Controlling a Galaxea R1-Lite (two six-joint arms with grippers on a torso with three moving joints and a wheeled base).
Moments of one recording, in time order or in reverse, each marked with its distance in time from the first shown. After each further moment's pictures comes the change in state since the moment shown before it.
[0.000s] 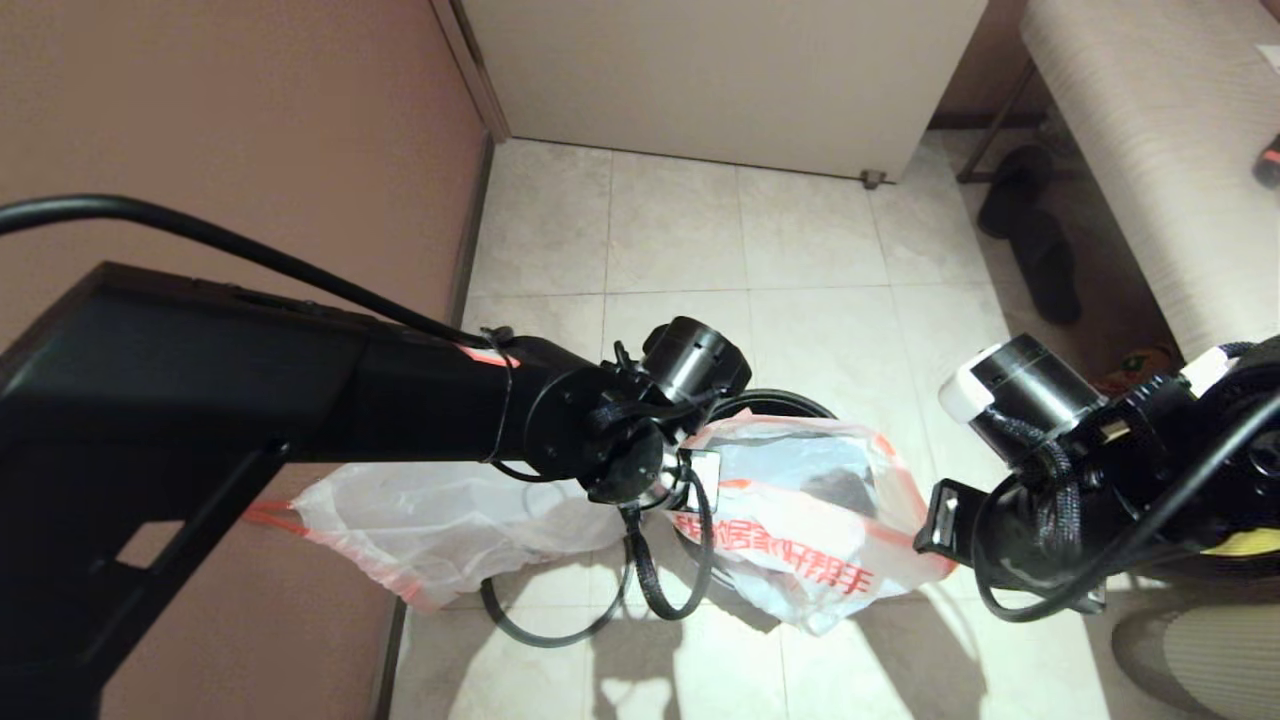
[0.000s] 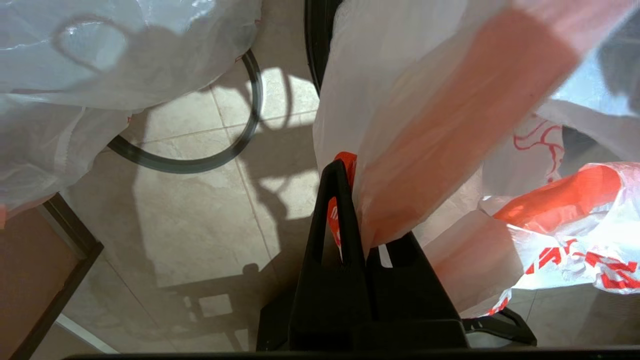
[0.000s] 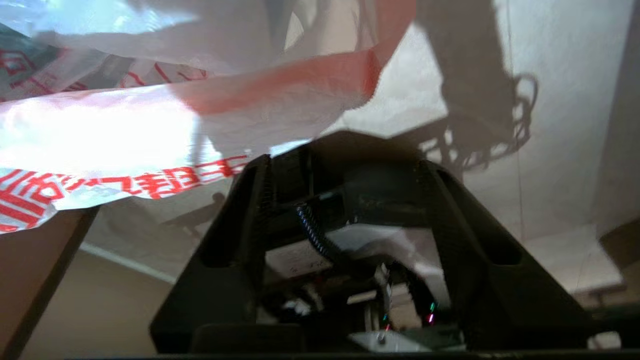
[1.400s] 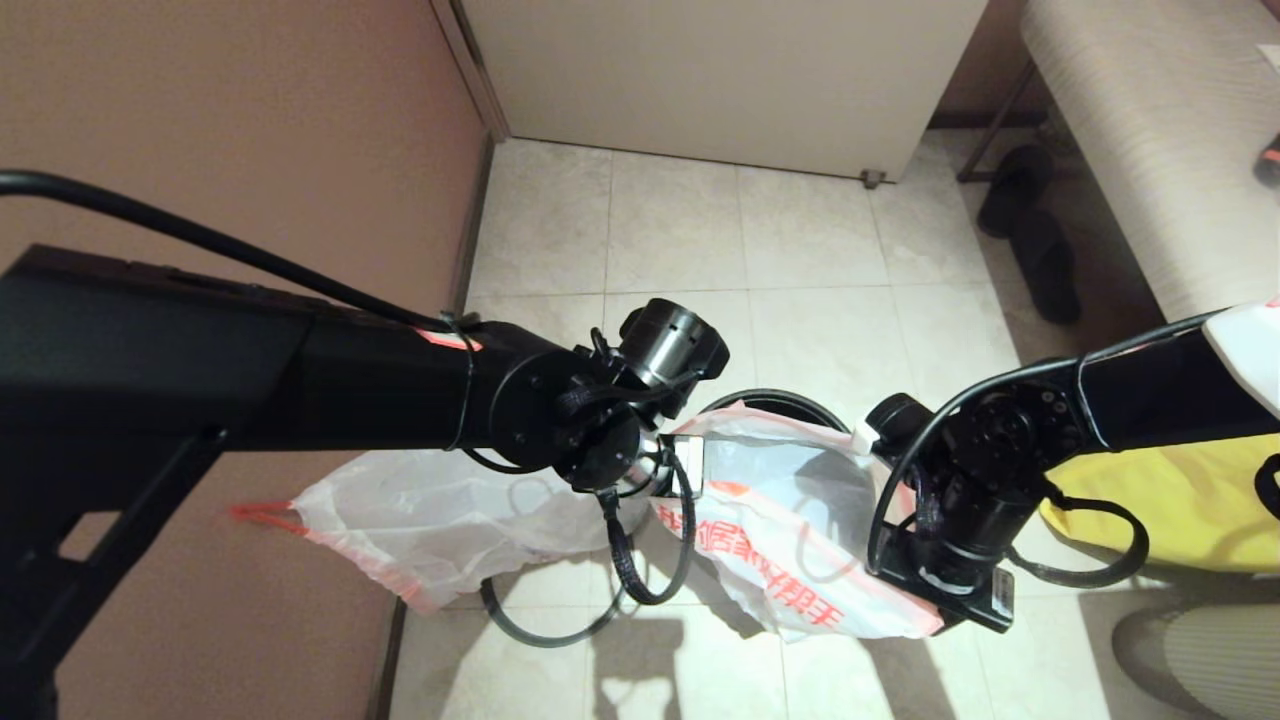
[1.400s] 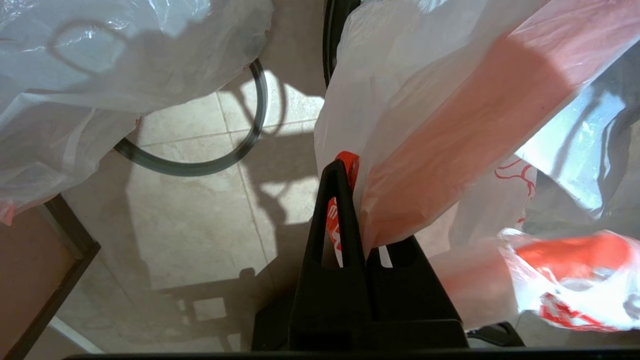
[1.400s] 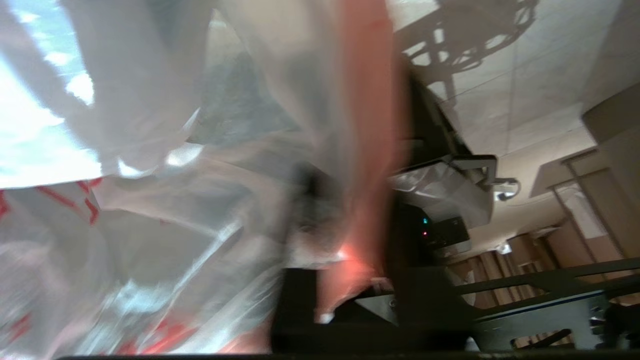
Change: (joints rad) left arm 0.024 -0.039 0.022 -0.012 -0.004 -0.013; right arm -0.094 0.361 -0.196 0.159 0.219 0.038
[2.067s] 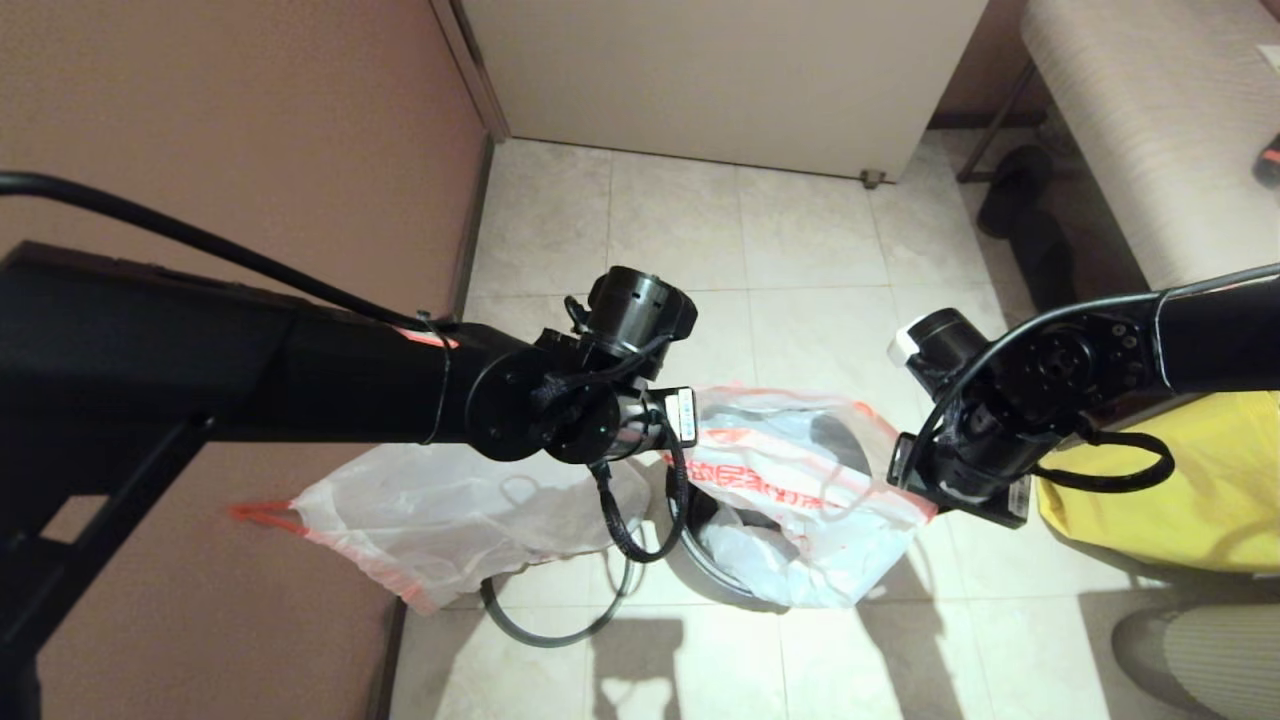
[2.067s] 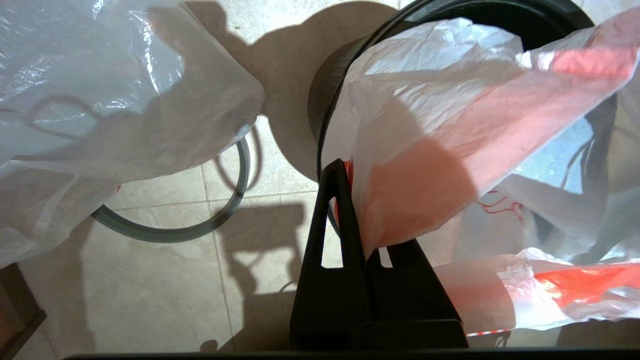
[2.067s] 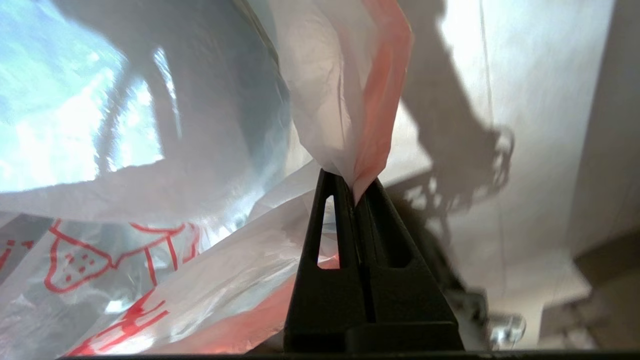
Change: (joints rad) left arm 0.055 -0.017 0.057 -0.258 -0.007 0.012; right arm -0.084 -0.047 -0.132 -0.108 -0.203 -0.186
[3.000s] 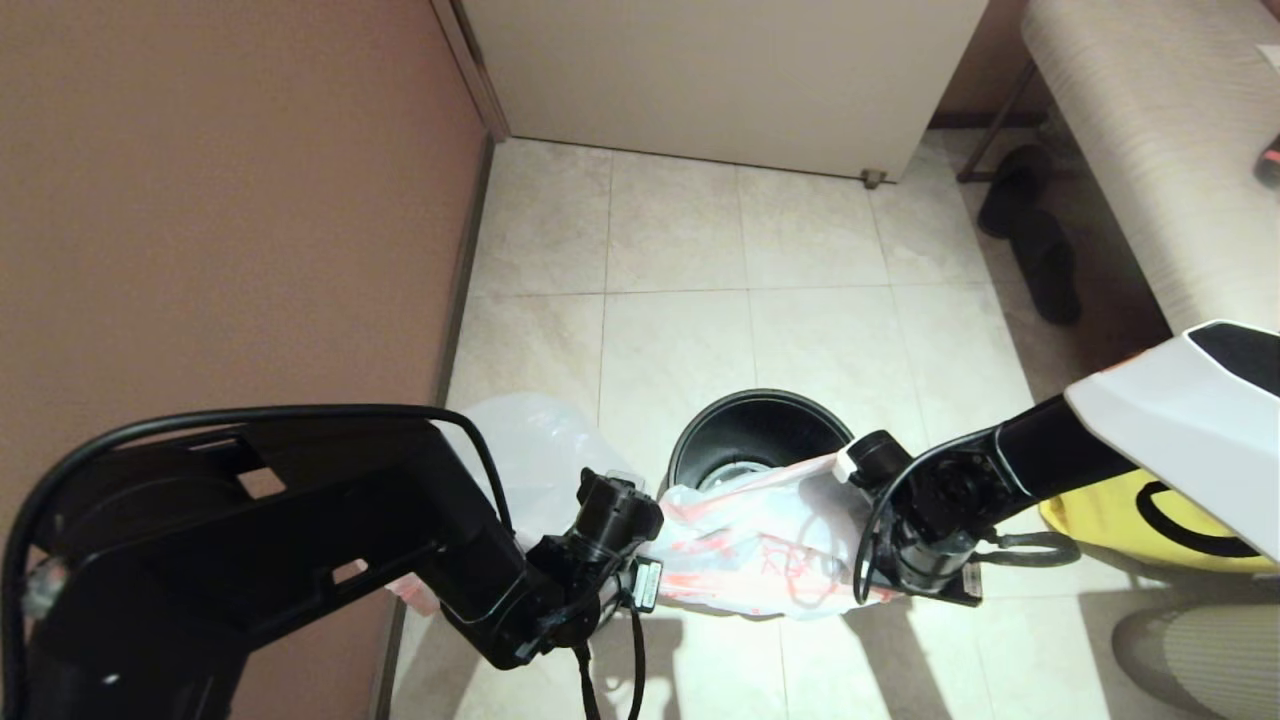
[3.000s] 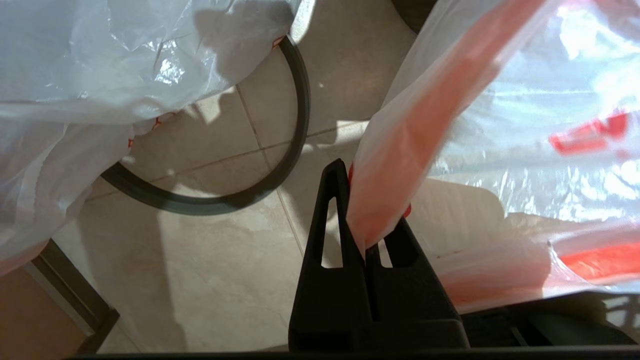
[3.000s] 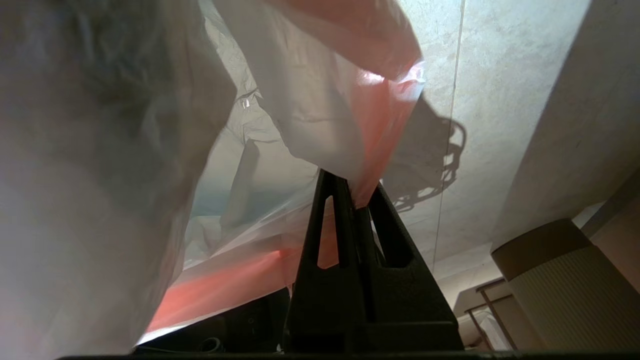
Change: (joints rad) left arm 0.053 0.234 0.567 -0.685 -0.004 0.258; right arm 0.041 0.213 0.228 -0.275 -0.106 -0.086
